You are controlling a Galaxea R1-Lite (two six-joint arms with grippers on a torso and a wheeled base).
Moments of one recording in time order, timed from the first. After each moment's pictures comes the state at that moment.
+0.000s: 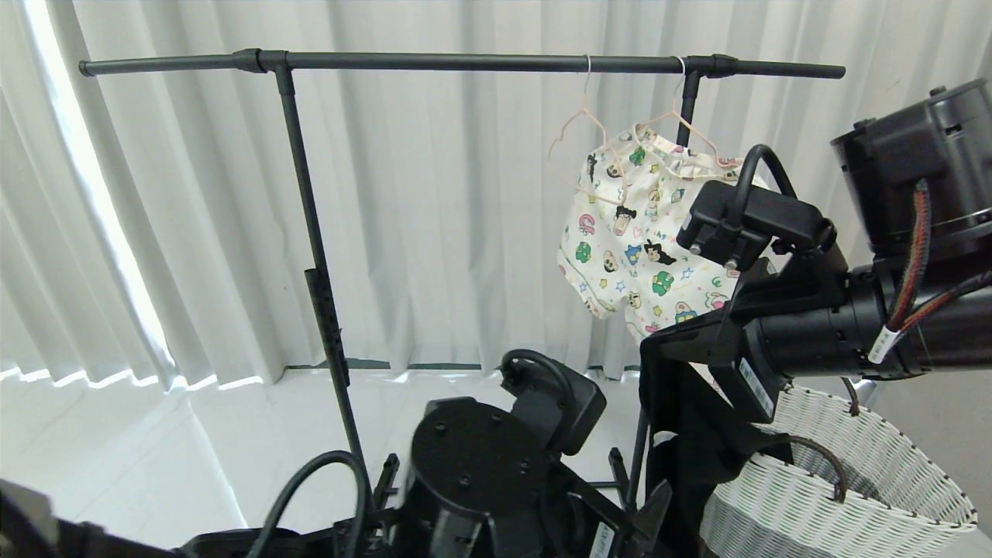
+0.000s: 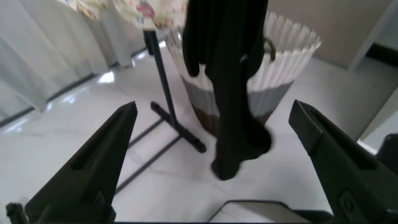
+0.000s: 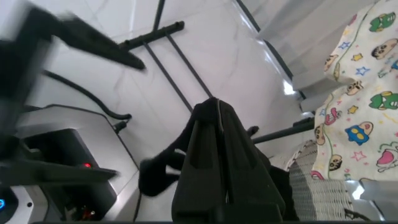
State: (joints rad) left arm -1.04 1.82 -0.70 -0.75 0.21 -0.10; right arm 0.81 1.53 -1.28 0.34 0.06 -0.28
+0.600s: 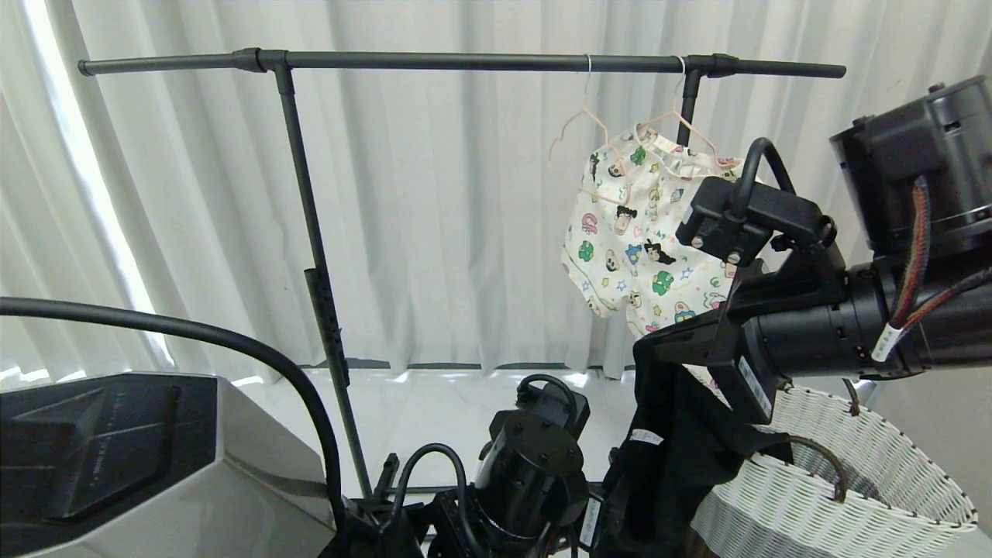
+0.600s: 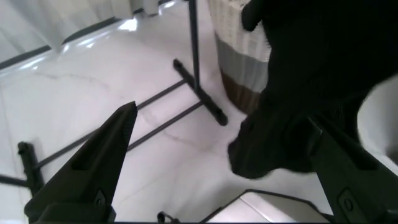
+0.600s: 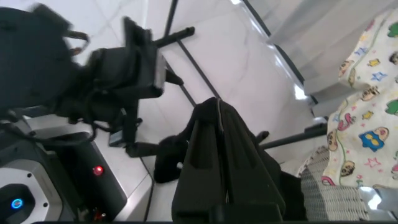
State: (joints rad) left arm -0.94 2.06 -0.76 -0.75 0.25 -0.19; right arm 0.82 1.53 -1.29 0.34 0.11 -0.25
